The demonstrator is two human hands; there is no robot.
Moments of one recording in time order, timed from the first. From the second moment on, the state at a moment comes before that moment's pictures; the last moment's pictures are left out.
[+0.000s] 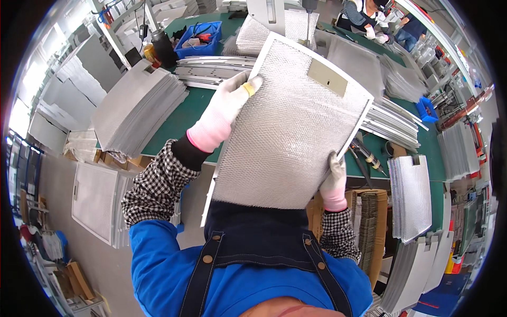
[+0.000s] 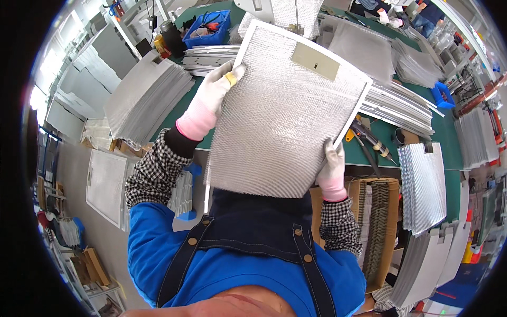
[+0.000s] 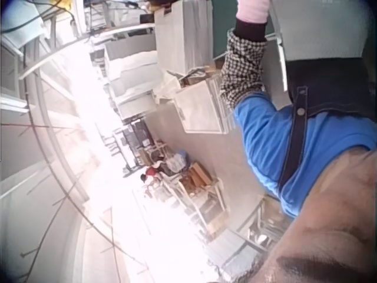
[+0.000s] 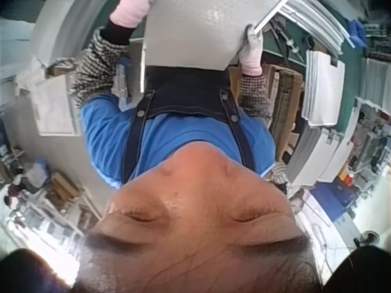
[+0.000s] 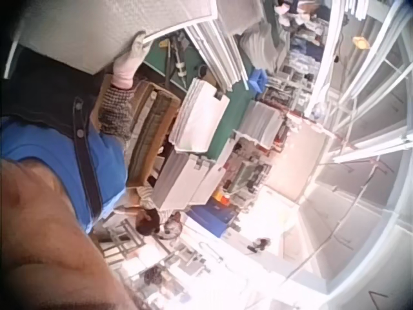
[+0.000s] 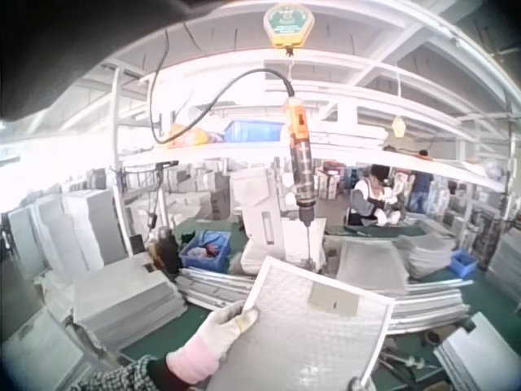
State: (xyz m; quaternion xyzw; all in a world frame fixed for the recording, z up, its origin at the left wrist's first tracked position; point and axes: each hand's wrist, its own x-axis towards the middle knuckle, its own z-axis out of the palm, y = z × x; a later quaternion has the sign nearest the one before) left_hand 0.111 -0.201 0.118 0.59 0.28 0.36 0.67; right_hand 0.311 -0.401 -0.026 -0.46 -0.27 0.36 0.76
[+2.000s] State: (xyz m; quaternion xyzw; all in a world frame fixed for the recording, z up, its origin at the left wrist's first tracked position) left_hand 0.028 -0.159 0.075 0.84 0.30 -0.02 0.46; right_hand 0.240 -0.492 -0.118 -0.57 -0.44 0.61 0.34
